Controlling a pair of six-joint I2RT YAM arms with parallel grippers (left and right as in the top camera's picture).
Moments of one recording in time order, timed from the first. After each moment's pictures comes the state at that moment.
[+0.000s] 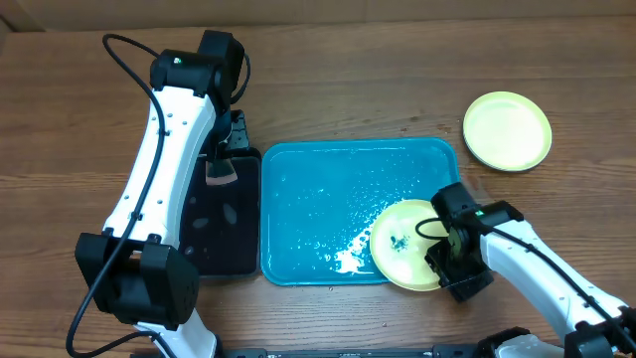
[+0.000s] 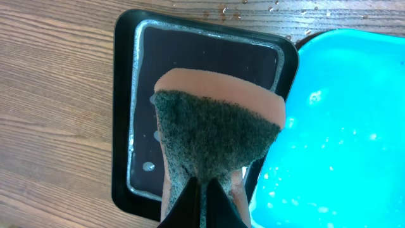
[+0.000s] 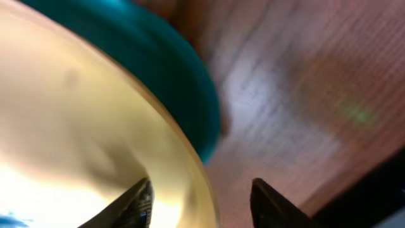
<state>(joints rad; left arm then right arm) -0.18 1.85 1.80 -1.48 -0.19 -0.39 0.33 1.39 0.69 -1.01 -0.07 1.34</state>
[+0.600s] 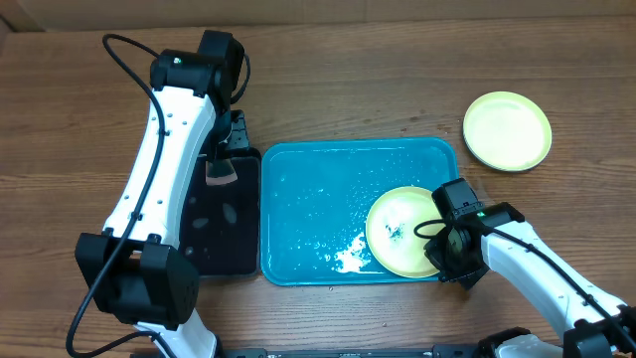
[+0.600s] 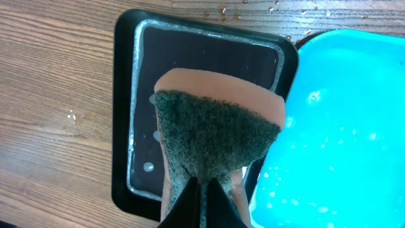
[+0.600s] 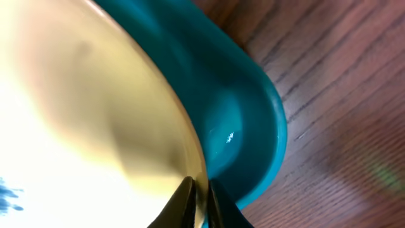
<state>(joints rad) -0.18 1.85 1.80 -1.48 -0.19 -0.39 0.32 1.39 0.67 -0.90 -0.04 1.13</state>
